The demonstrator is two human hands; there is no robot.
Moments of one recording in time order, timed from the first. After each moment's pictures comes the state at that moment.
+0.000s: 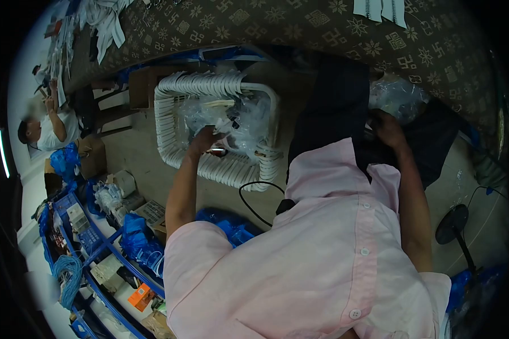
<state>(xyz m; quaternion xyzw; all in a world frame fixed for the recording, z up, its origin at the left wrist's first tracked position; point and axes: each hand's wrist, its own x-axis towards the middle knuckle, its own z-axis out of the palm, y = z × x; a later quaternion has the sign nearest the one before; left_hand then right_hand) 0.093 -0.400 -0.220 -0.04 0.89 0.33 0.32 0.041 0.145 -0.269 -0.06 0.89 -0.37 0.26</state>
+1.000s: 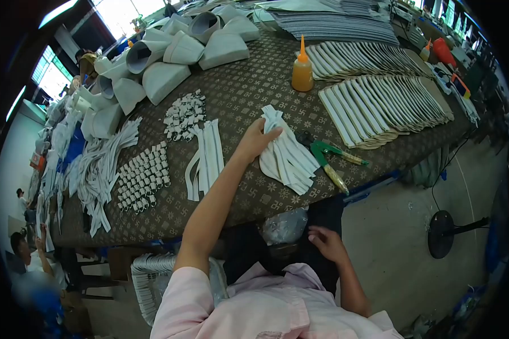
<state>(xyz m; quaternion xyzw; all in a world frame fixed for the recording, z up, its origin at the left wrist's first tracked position) -0.229 0.120 -0.028 0.24 0.83 0.49 0.09 0.099 0.227 -0.115 0.12 0.79 -0.60 -0.01</state>
